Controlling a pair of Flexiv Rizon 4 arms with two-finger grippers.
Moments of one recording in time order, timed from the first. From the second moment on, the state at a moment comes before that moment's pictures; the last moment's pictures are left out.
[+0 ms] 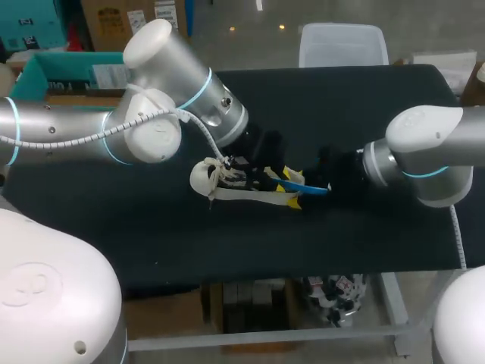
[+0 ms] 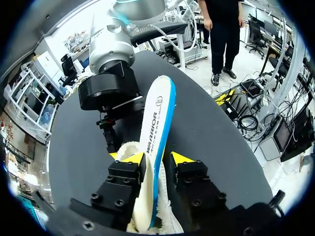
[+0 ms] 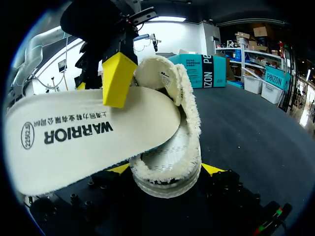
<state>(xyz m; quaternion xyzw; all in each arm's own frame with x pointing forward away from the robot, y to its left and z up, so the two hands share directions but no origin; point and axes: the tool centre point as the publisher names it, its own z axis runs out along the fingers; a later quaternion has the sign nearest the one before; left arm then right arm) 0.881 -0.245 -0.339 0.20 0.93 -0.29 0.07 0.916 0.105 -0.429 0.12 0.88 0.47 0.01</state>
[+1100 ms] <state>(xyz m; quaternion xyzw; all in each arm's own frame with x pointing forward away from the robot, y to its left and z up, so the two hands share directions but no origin) 0.874 -0.233 -0.235 0.19 0.89 -0.42 0.05 0.927 0.079 -0.409 0.10 0.89 0.45 0.04</state>
